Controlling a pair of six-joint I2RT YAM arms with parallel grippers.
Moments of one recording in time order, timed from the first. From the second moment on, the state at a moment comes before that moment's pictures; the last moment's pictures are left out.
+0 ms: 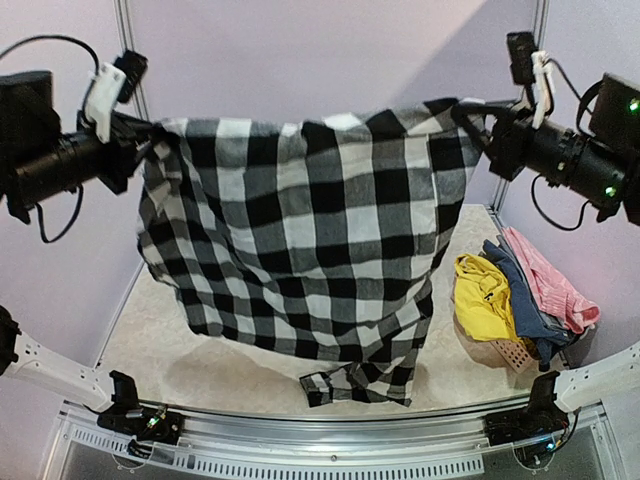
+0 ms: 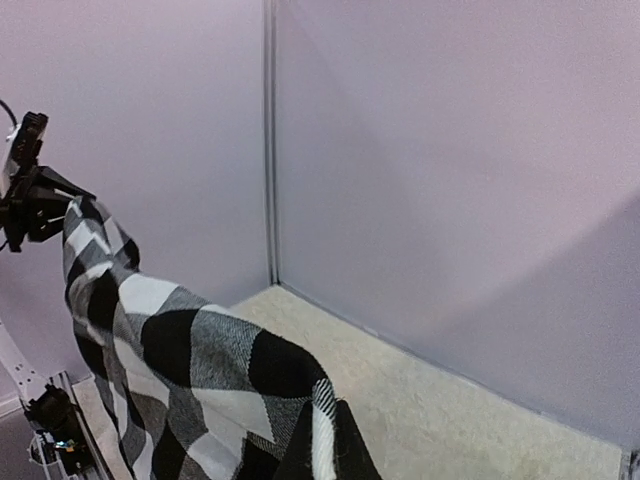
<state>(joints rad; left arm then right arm) -1.11 1.16 1.91 -1.01 -0.68 0.17 1.06 1.10 1.65 -0.51 0.29 0.00</state>
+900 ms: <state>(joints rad) -0.65 1.23 1.04 -1.00 -0.21 -0.44 0.97 1.32 1.33 -0.93 0.51 0.62</state>
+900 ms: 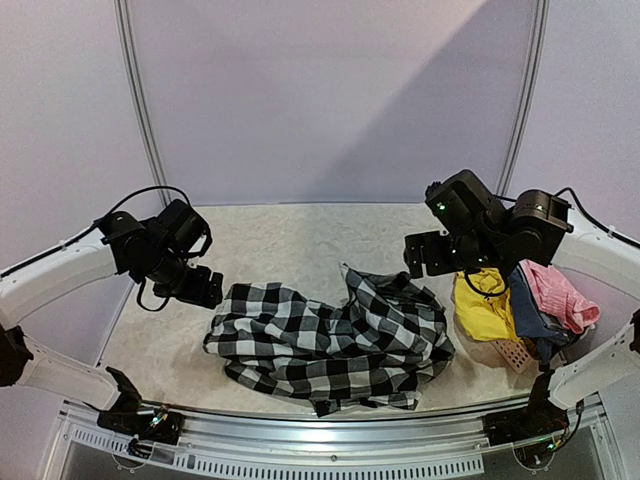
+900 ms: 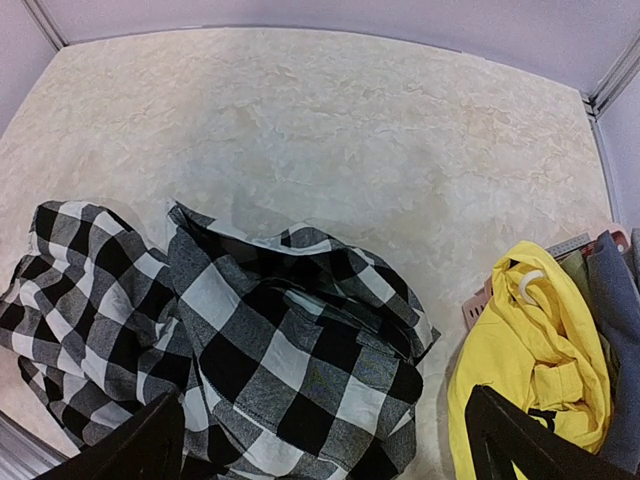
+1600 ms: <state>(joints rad) -0.37 1.88 1.27 -0.70 0.20 -0.26 0.85 1.51 1.50 -0.90 0.43 0.65</state>
